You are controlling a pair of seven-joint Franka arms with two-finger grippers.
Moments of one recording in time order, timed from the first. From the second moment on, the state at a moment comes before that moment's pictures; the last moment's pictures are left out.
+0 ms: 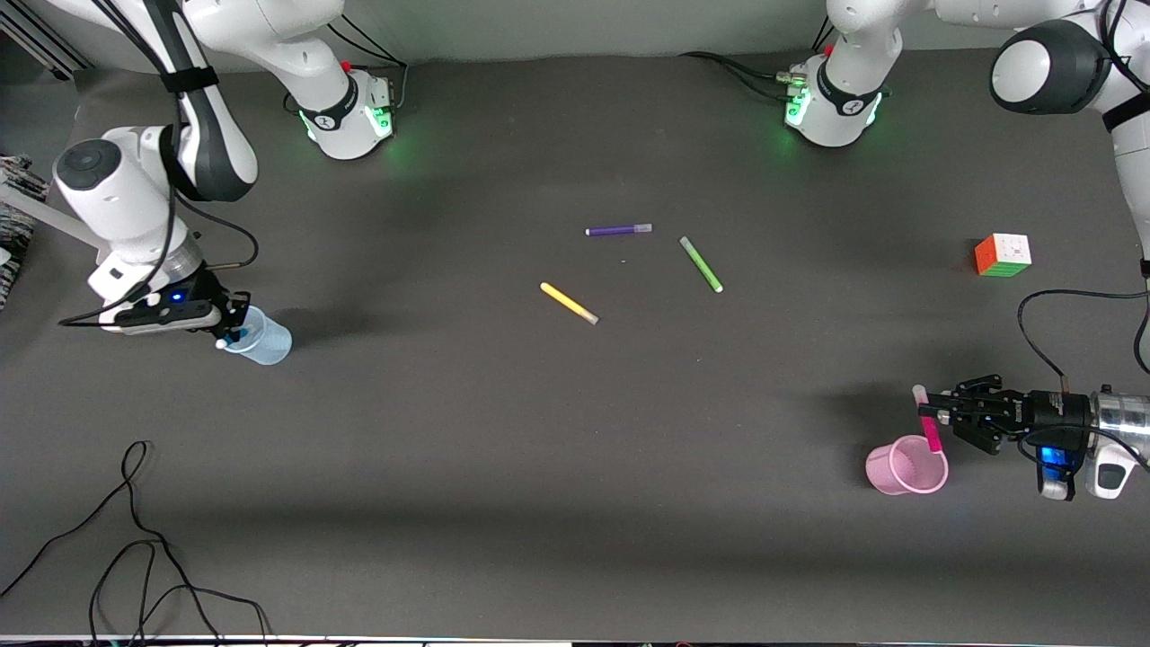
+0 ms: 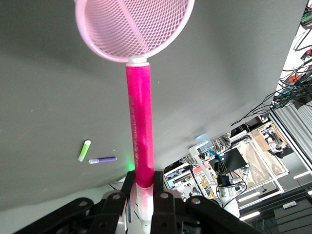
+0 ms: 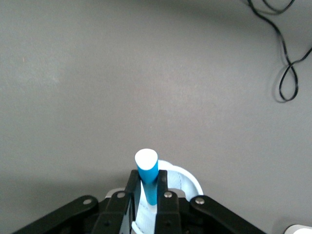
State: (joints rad) left arm 0.43 0.95 -0.22 -1.04 -0.73 1.37 -0.46; right arm 0.33 -0.06 -0.47 -2.54 -0.24 2.76 -0.12
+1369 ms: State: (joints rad) left arm 0.44 1.01 -0.21 -1.04 -0.73 1.38 -0.30; right arm 0.53 -0.17 -0.50 -1.96 -0.06 1.86 -0.10
